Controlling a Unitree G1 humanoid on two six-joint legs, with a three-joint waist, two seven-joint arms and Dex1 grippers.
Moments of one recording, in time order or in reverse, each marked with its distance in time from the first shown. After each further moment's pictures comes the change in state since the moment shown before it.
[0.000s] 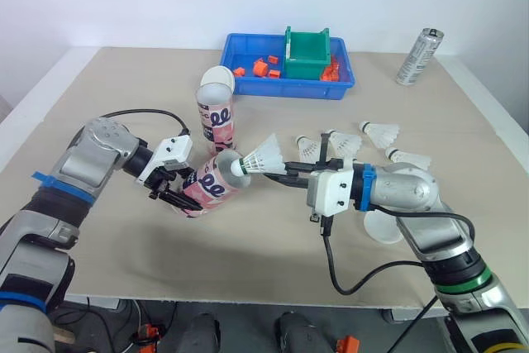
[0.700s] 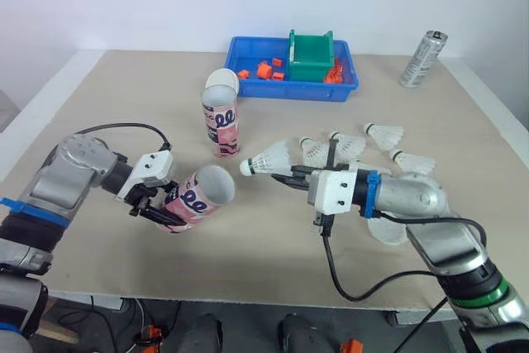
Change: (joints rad) left arm 0.165 0.084 0.081 -0.119 -0.022 0.012 -0.002; right arm 0.005 -0.043 0.002 -0.129 0.023 0.151 -0.057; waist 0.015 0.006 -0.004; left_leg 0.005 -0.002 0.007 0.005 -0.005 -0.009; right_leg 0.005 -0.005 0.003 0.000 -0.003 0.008
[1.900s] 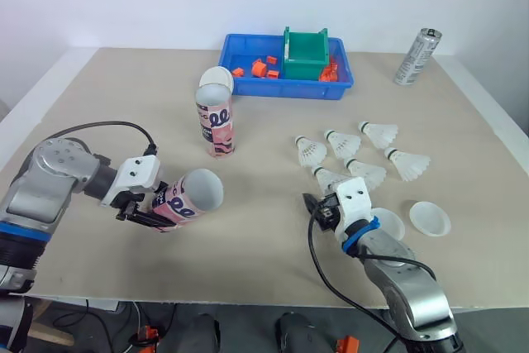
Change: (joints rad) left arm 0.158 0.039 0.192 -0.162 0.053 -0.021 0.021; right arm 0.456 0.346 -0.135 -0.123 0.120 0.687 -0.713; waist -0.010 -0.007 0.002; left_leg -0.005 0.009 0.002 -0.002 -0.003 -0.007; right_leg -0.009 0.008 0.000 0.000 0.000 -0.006
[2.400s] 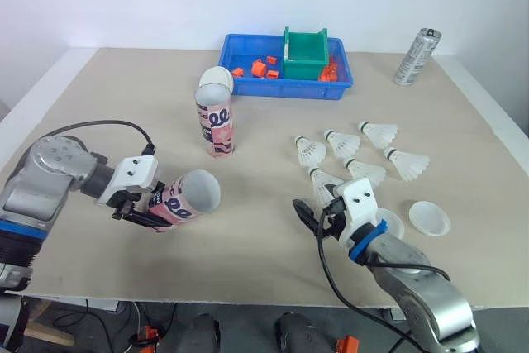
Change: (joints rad) left arm -0.019 0.015 -0.019 0.013 0.007 -0.010 -0.004; right arm 0.026 -0.078 -0.015 -0.124 0.181 0.062 0.043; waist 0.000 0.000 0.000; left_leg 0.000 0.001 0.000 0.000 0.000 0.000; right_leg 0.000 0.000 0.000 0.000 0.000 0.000
